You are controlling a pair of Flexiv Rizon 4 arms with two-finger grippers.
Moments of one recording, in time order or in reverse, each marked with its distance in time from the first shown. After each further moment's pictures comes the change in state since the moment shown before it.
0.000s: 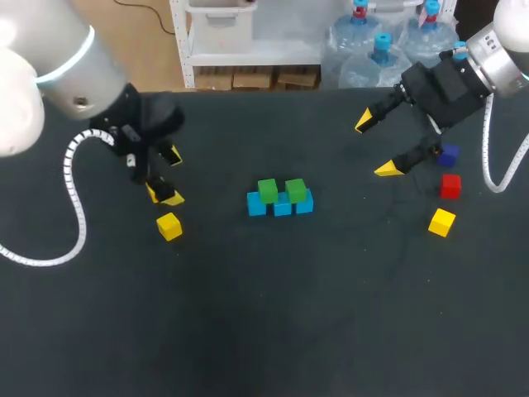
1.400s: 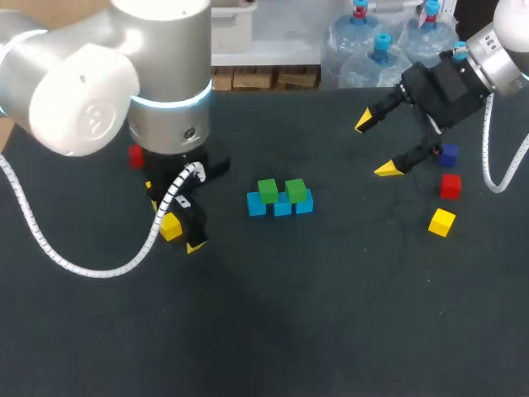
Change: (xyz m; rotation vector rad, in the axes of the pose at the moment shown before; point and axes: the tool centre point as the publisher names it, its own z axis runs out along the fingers) left arm 0.009 -0.091 0.013 -0.098 0.488 -0.514; right arm 0.000 0.000 0.000 0.000 0.000 0.000
